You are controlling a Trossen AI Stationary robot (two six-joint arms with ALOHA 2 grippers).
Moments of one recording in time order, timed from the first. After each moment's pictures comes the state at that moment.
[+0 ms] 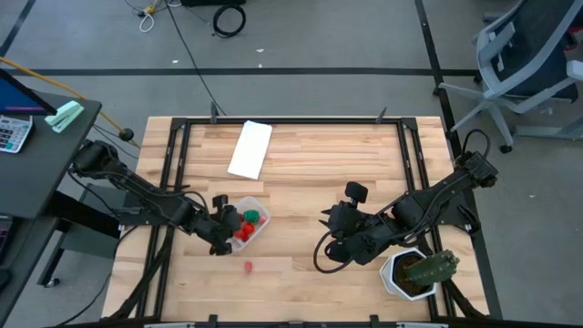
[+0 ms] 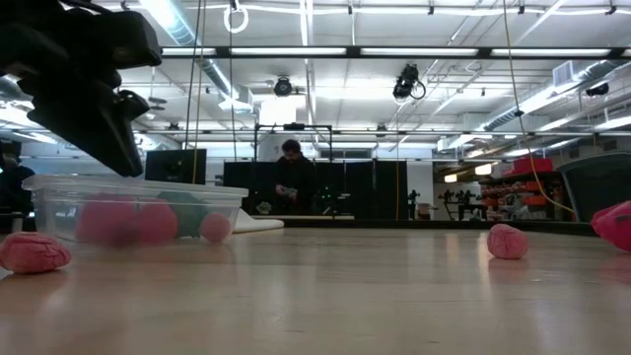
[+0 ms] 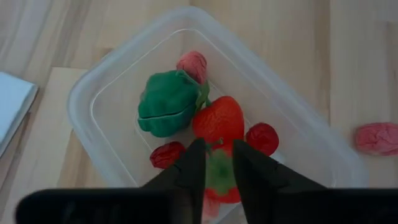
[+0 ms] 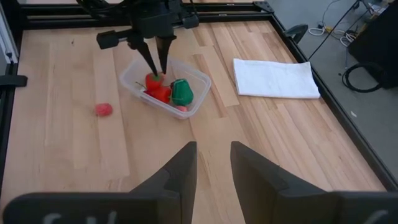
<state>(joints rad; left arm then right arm) -0.51 1.26 0.63 -0.42 -0.43 -0.51 0.55 1.60 1.66 -1.01 0.71 0.56</state>
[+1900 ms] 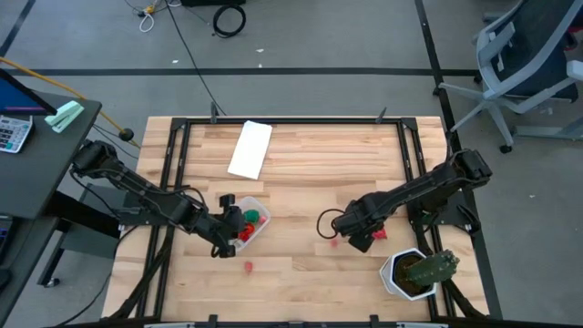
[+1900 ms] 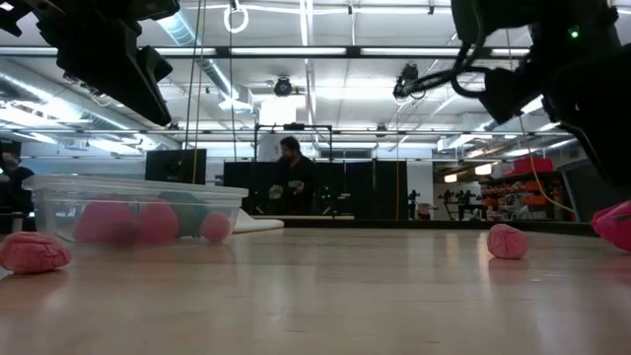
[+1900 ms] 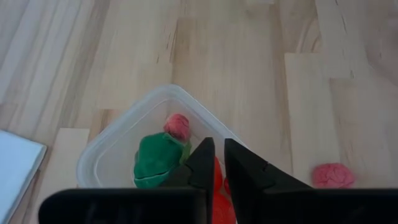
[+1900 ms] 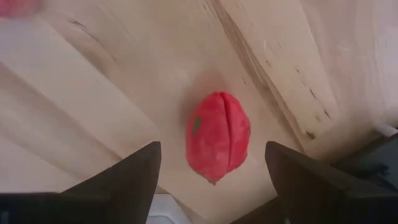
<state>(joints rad) -0.50 1.26 0.76 -0.42 -0.43 -0.40 0.31 1.63 1.06 -1.23 -0.05 0.97</state>
